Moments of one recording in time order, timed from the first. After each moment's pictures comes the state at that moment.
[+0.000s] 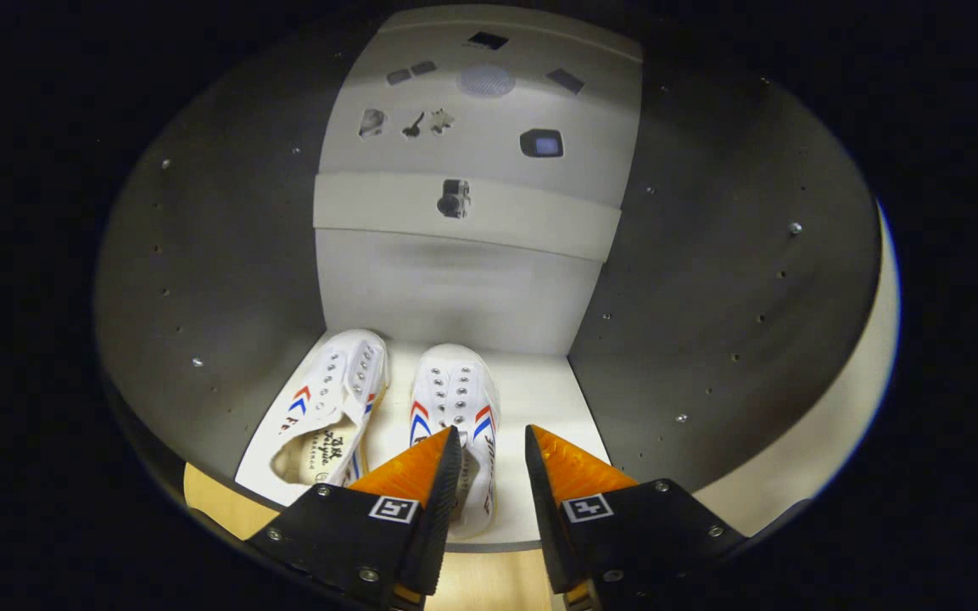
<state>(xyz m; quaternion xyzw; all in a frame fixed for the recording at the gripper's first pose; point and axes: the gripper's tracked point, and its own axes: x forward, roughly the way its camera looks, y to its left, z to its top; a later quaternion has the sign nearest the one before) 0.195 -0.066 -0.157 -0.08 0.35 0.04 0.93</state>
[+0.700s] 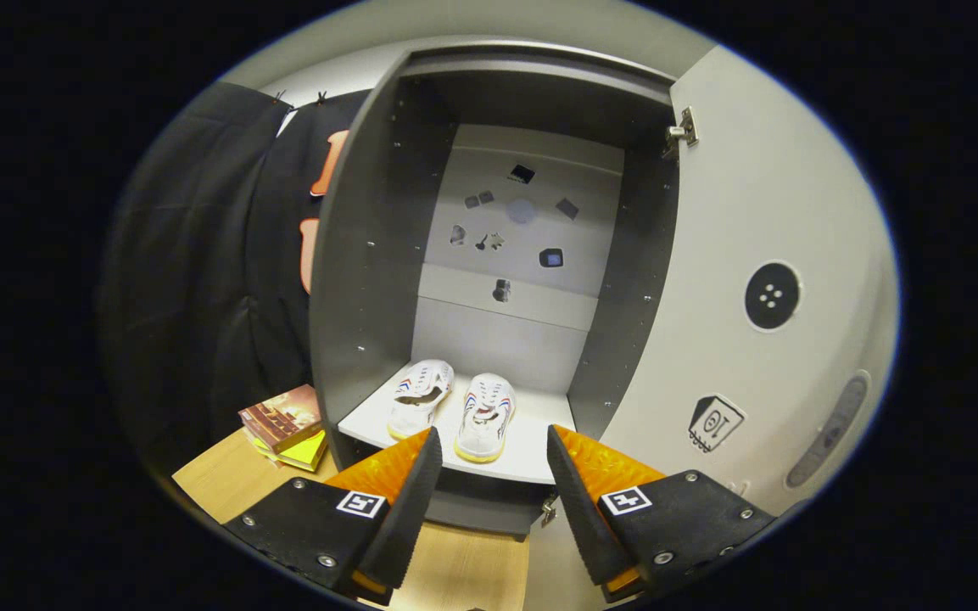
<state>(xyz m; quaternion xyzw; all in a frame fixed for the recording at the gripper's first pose) 0.028 -0.082 -0.045 -0.09 0.20 0.15 0.96</state>
